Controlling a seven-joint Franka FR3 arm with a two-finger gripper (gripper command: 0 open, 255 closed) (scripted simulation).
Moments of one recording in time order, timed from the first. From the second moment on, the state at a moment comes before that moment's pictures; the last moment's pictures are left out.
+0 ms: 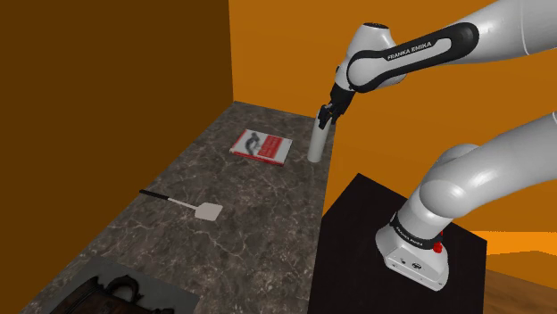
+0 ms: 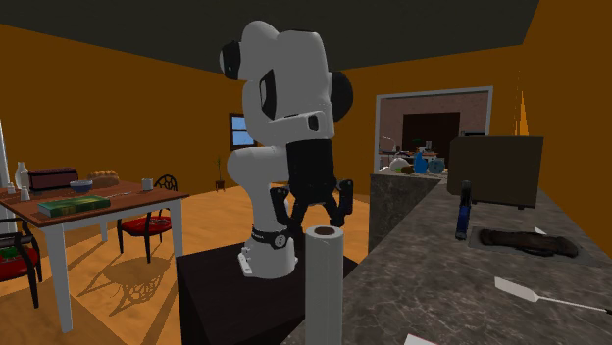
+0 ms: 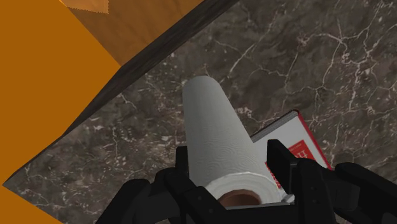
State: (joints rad) arm -0.13 -0.50 -0.16 -2.67 -0.04 2.35 -0.07
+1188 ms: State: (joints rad) arm -0.13 -0.56 -0.15 -2.60 -0.04 2.22 -0.07
